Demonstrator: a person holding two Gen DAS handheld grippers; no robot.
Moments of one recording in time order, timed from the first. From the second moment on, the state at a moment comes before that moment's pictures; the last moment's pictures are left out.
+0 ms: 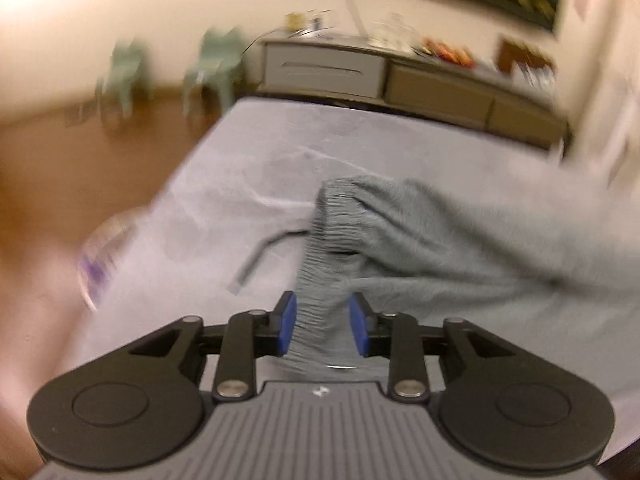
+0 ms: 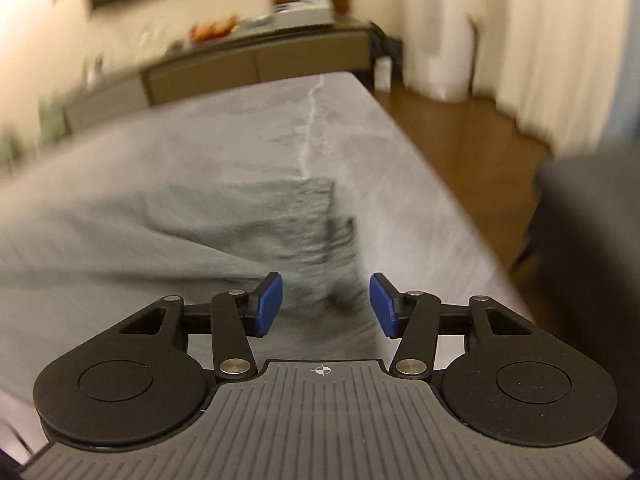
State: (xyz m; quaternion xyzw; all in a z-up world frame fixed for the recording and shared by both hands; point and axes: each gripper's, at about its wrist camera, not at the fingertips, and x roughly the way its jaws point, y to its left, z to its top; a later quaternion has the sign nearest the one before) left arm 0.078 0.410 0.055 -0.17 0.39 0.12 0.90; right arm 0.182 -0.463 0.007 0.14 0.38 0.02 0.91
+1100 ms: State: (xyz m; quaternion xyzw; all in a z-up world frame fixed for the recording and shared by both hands) left arm 0.158 0.414 0.018 -0.44 0.23 0.09 0.86; right arm 0.199 -0.456 -0.003 0.37 0.28 0.00 0.89
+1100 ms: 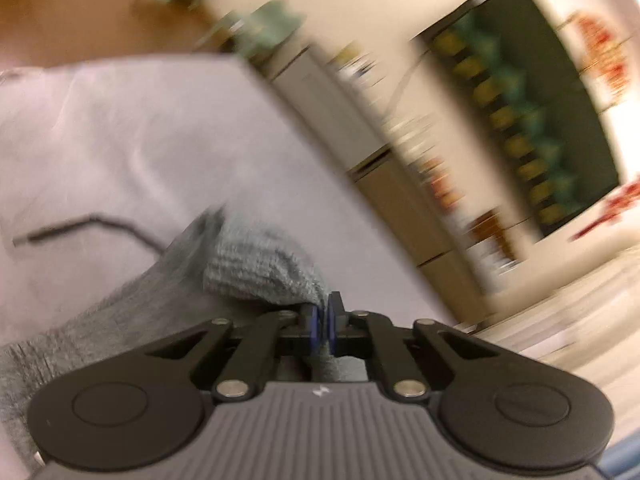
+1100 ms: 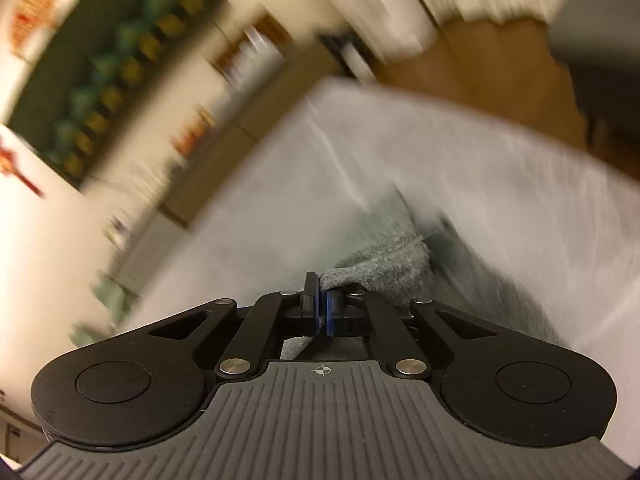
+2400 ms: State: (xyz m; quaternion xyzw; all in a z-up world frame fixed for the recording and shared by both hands) left arm 0.105 0.375 -0.050 -0.38 0.39 0.09 0.83; right arm 0.126 -0.477 -0.055 0.40 0.38 0.01 0.84
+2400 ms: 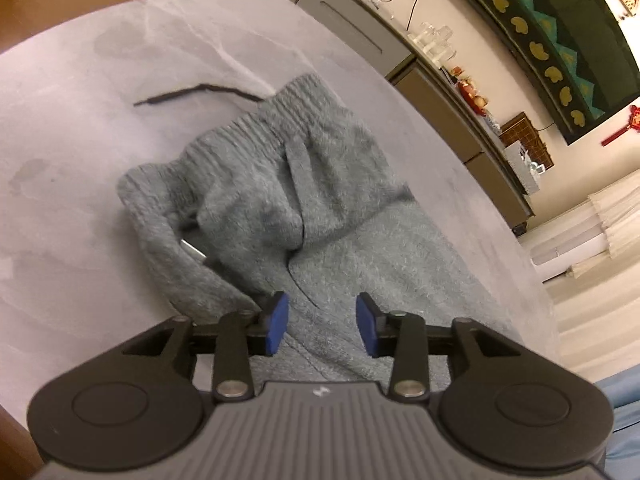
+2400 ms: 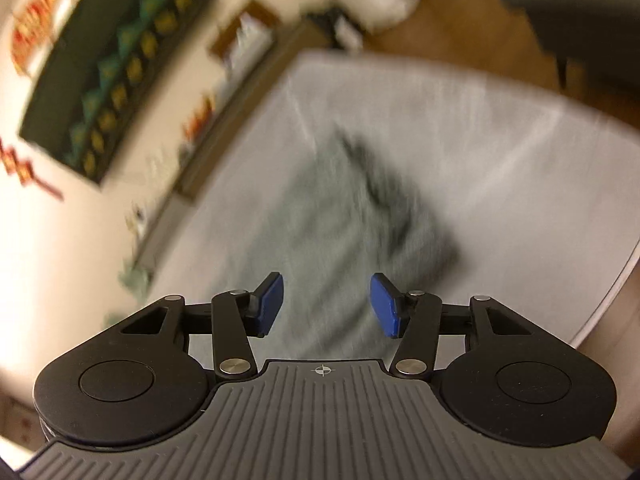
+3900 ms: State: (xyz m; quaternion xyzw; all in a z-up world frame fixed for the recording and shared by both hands) left arm 0.136 0.330 -0.041 -0.39 0.33 0.10 0.85; right arm 0.161 -0.459 -0.016 0.37 0.24 0.04 0.89
